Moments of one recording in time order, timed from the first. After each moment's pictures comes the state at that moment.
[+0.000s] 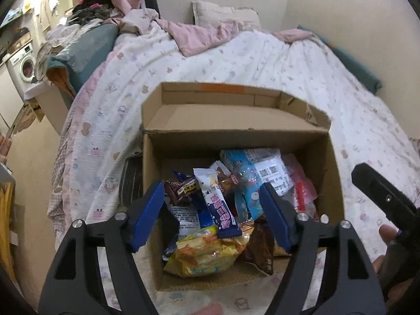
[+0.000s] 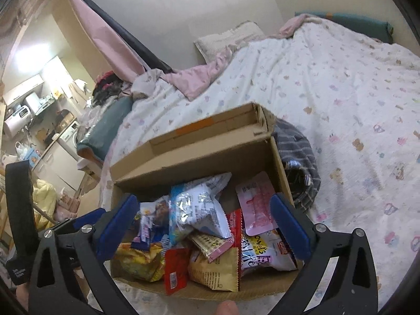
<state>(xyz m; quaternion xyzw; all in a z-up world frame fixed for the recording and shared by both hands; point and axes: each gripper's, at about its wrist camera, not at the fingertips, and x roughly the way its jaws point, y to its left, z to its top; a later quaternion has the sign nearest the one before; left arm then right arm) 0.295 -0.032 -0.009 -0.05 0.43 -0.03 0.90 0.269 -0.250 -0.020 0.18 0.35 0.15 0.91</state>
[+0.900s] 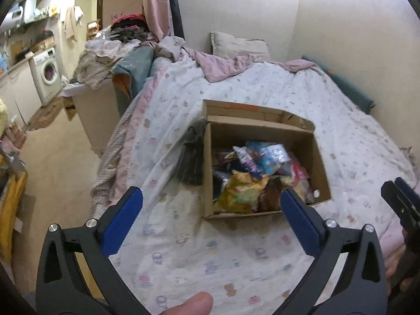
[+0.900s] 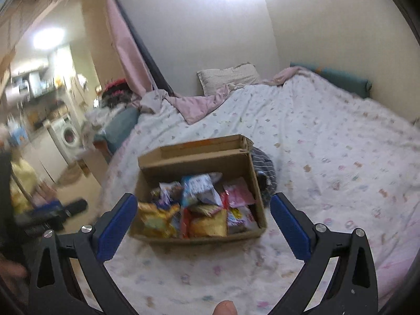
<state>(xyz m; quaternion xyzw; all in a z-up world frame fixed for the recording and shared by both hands) 0.148 0.031 0.043 -0.05 0.36 0.01 0.93 0.107 -0.230 0.056 0.06 0.27 0.10 0.95</state>
